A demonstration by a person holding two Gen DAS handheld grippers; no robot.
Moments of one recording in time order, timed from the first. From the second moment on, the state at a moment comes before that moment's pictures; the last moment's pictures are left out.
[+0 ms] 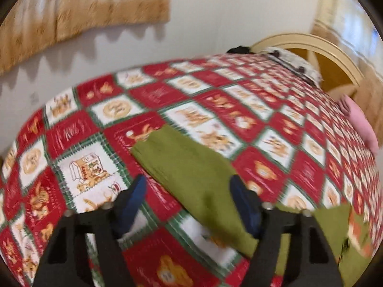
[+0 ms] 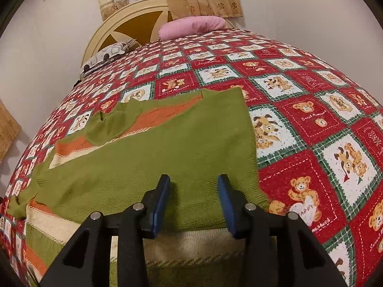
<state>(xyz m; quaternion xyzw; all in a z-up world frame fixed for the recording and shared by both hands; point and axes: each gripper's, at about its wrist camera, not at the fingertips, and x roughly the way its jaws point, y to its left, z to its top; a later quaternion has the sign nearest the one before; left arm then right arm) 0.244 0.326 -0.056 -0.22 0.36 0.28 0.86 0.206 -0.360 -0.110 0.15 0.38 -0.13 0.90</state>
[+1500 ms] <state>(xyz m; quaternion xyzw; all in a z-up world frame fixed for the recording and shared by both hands) 0.267 -0.034 -0.041 0.00 0.33 -0.09 0.94 0.206 -0.361 -0.111 0.16 0.38 -0.12 0.90</state>
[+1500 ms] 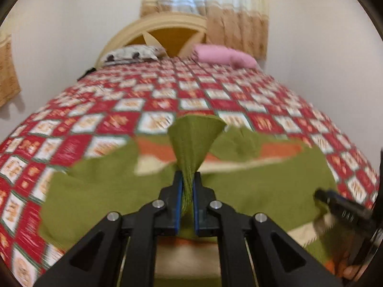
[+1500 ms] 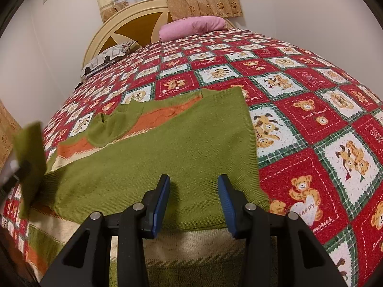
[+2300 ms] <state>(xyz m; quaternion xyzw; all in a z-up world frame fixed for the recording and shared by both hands) 0.194 0.103 -0.079 -0.17 0.37 0.09 0.91 0.273 -0.206 -0.094 0.12 0.43 0.06 0.89</state>
